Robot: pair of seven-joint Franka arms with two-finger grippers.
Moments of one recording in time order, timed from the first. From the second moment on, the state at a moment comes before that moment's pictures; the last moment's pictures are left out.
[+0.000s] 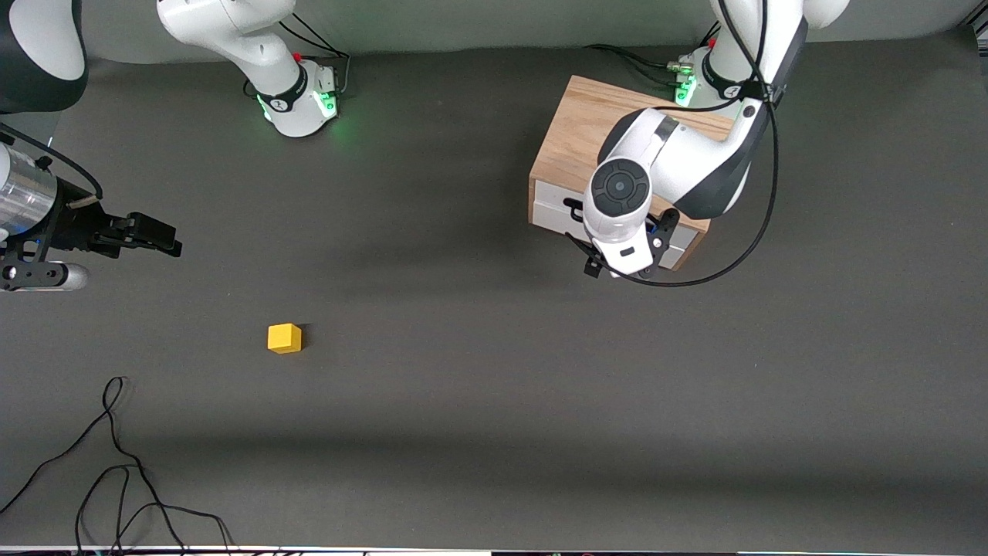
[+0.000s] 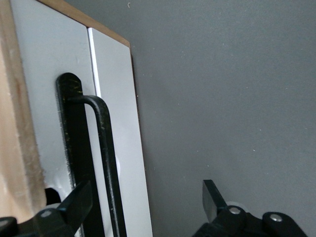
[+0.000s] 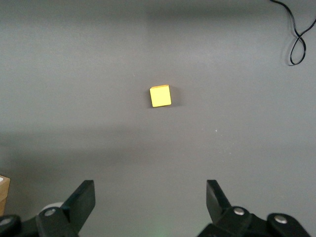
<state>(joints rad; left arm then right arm) -0.54 0.32 -0.08 -1.86 -0.01 1.94 -1.72 0.33 0.11 -0.31 -1.50 0.07 1.54 0.06</state>
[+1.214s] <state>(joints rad) -0.54 0.39 -0.08 -1.85 0.02 2.06 -1.71 0.33 0.17 -0.30 -1.51 0.07 1.60 0.06</state>
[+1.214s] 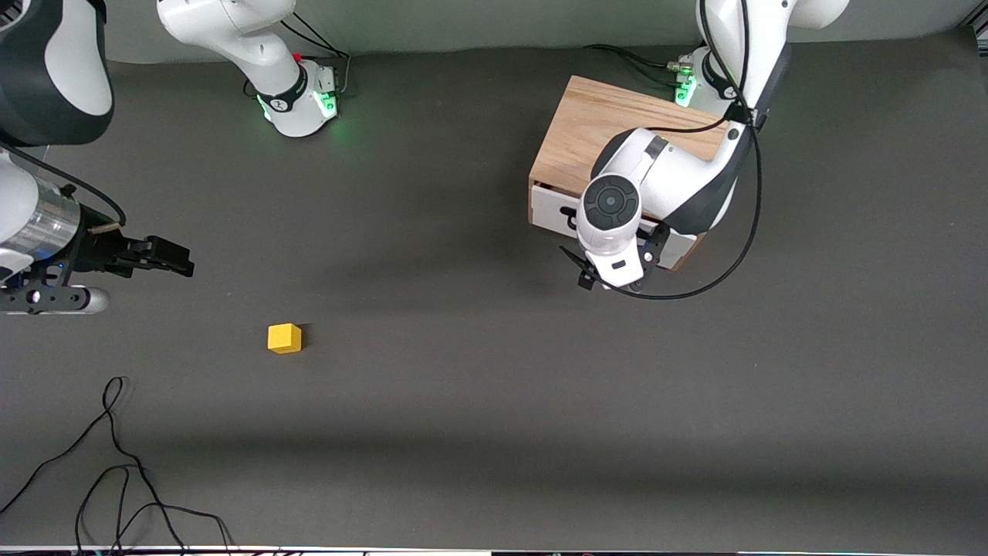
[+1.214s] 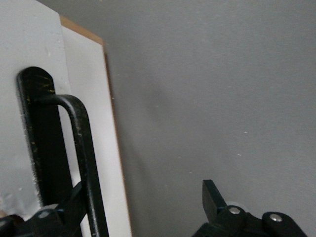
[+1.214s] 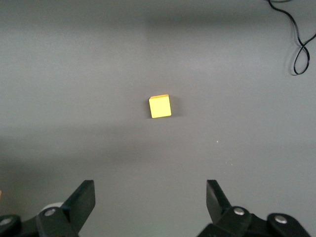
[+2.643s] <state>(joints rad) -0.54 0.62 -0.05 -1.51 0.05 2.18 -1.71 0.33 0.18 -0.31 -1.50 0.07 1.61 0.06</state>
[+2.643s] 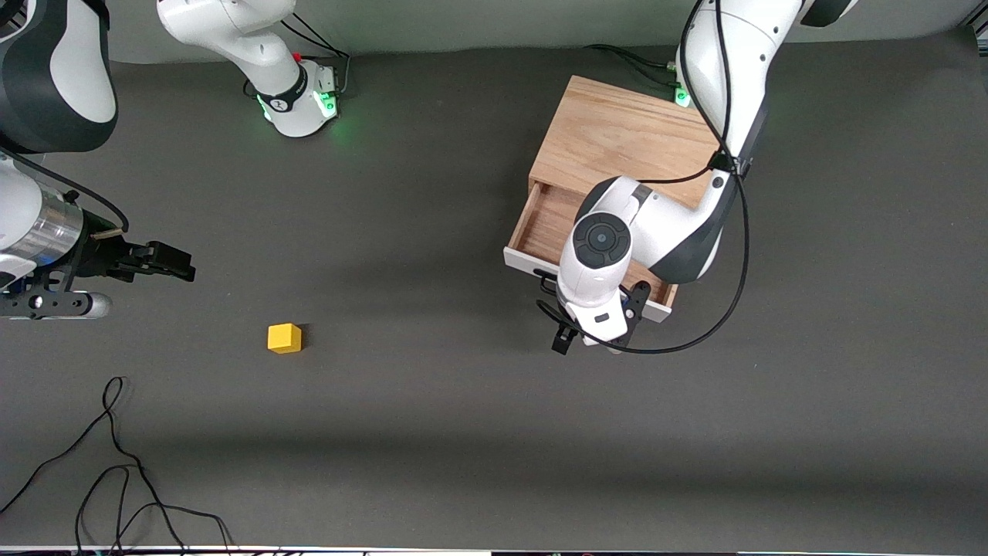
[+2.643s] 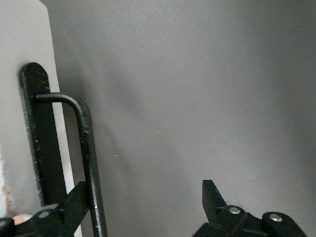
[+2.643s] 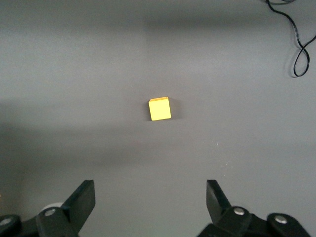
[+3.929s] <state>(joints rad) -0.39 0.50 0.00 -1.37 0.04 1.97 -1.37 0.34 0.19 -0.30 -1.51 0.07 1.61 0.06</state>
